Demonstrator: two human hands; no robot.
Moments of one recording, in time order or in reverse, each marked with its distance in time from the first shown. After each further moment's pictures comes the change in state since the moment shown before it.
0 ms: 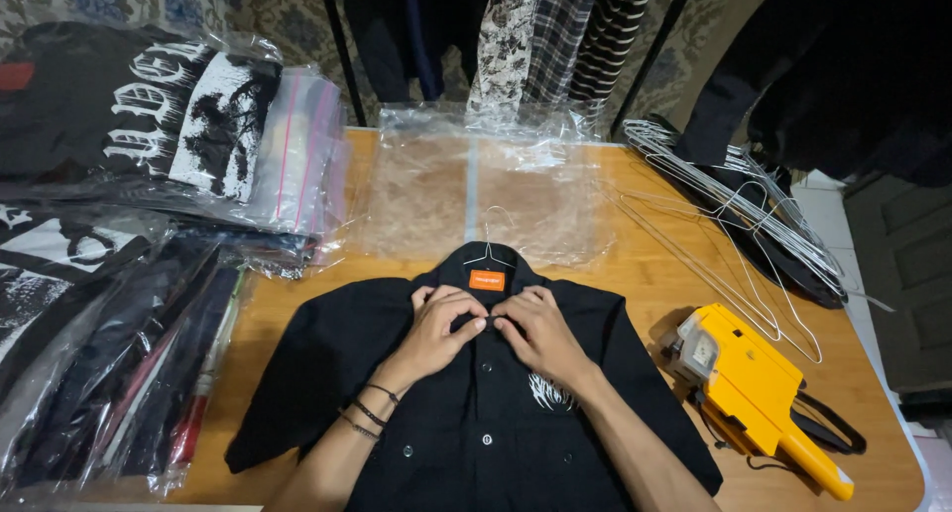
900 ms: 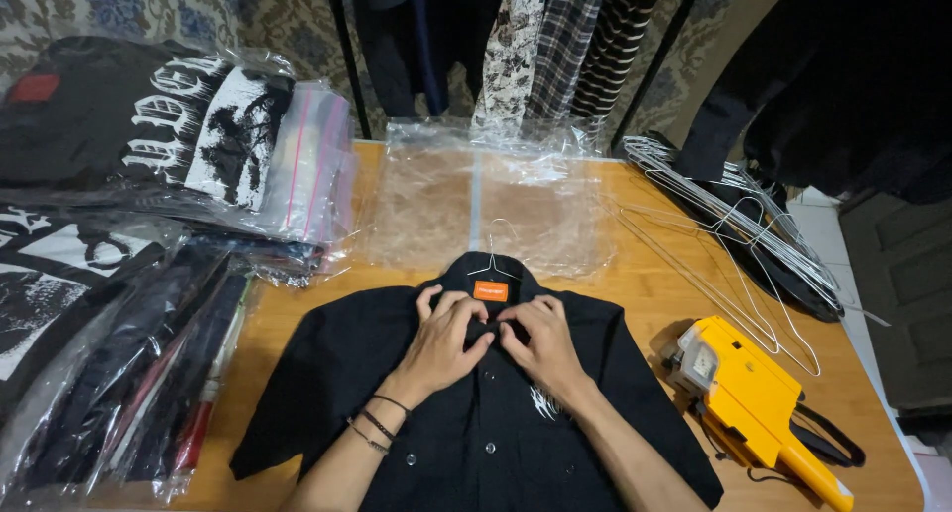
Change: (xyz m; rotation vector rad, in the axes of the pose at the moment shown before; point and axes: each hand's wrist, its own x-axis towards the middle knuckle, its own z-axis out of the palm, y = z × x) left_hand -0.003 0.025 -0.006 0.215 0.136 0.190; right_hand -0.004 0.008 0.017 -0.094 0.206 0.027
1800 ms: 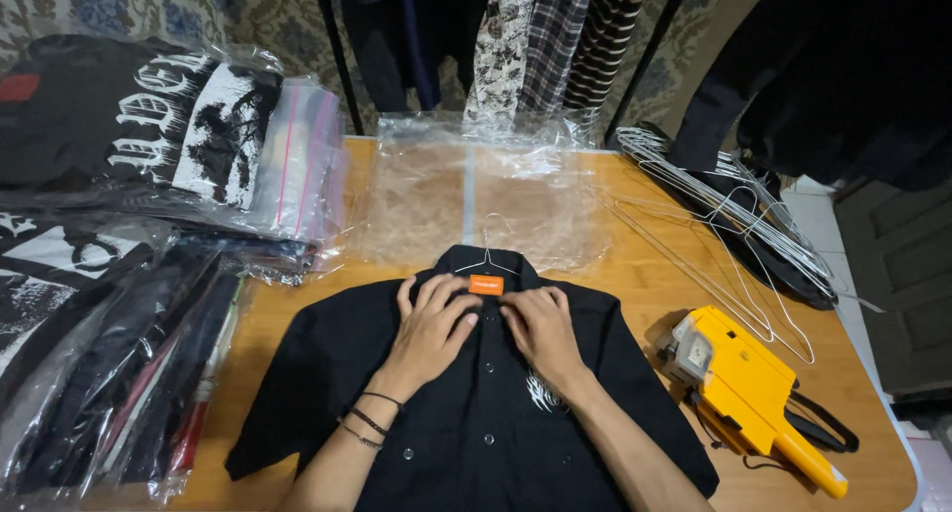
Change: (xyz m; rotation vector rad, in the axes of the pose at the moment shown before) left_hand -0.002 -0.005 -0.007 0.157 -0.047 -0.069; right_hand 0.000 0.000 -0.002 -0.146 -0.063 0.177
